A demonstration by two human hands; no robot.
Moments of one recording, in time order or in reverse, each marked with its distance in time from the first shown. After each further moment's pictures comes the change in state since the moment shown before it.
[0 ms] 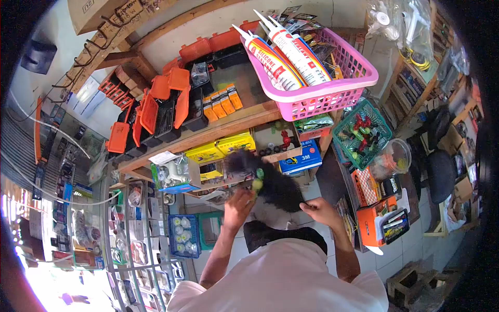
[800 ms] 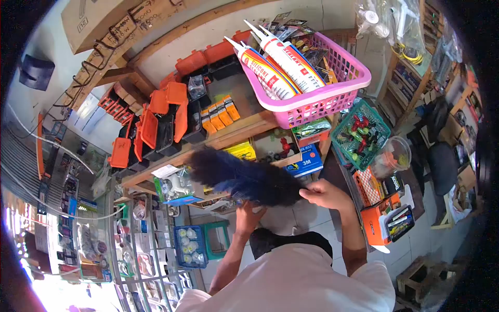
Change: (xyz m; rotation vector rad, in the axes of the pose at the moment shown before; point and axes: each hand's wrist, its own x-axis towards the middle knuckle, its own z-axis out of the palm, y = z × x) left_hand -0.007 -0.012 0.037 0.106 -0.021 -0.140; right_hand 0.020 -0.088 -0.052 0.105 -0.166 -0.121
